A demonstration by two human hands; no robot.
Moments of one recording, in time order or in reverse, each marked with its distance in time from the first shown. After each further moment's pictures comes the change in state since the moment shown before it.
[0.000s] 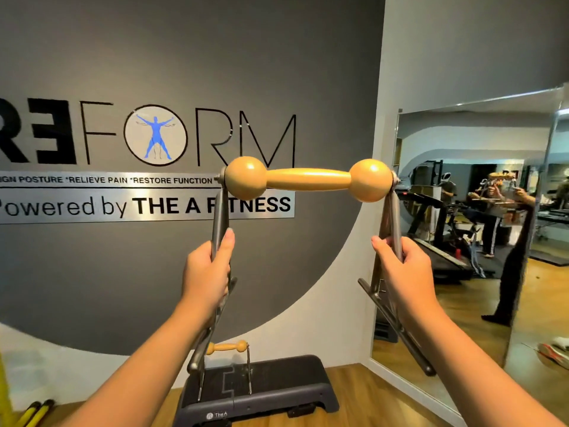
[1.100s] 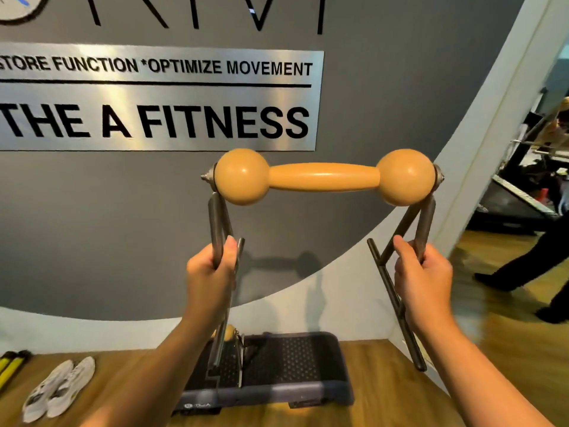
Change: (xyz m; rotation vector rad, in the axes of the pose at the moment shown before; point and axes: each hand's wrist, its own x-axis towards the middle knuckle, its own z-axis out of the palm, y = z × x) left_hand 0.403 -0.480 0.258 0.111 0.118 -0.159; right_hand 0.407 0.500 0.285 0.072 -0.134 0.257
